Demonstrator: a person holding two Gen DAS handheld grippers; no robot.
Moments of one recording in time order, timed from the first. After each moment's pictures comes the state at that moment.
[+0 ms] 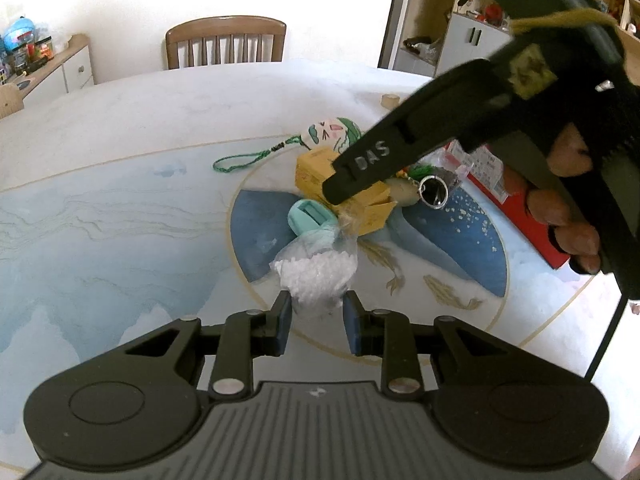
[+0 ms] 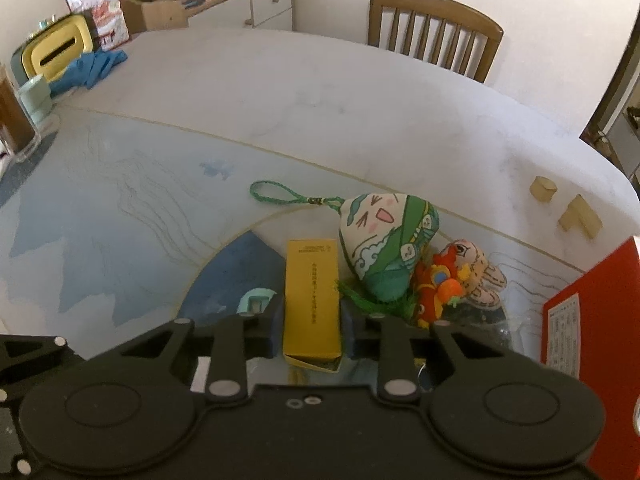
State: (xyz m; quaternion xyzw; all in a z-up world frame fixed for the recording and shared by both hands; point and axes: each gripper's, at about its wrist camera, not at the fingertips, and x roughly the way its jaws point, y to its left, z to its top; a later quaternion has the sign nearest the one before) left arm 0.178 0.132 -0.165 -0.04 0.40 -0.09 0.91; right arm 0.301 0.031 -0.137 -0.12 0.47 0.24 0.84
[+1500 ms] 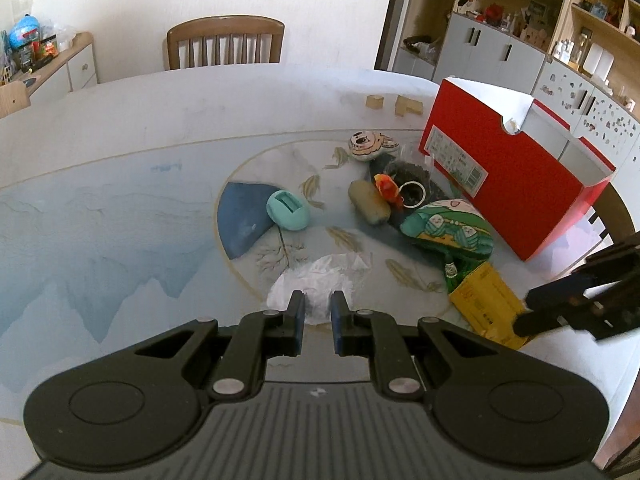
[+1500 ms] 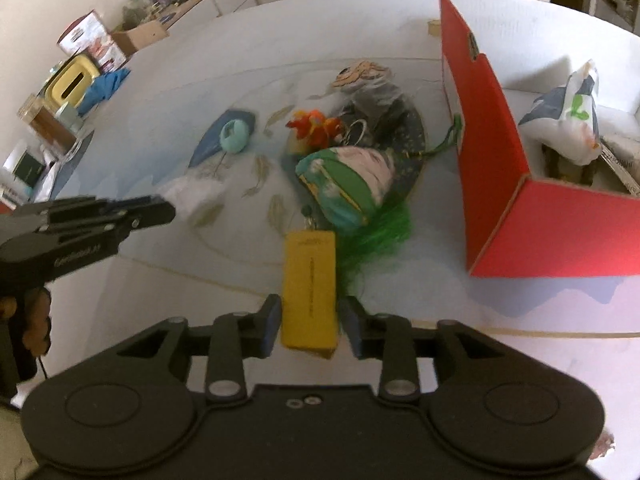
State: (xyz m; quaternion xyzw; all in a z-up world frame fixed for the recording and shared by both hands) left arm 0.149 0.117 -0.148 -0.04 0.41 -0.09 0.91; right arm 0.185 -0.116 -0.135 0.00 0.53 0.25 0.81
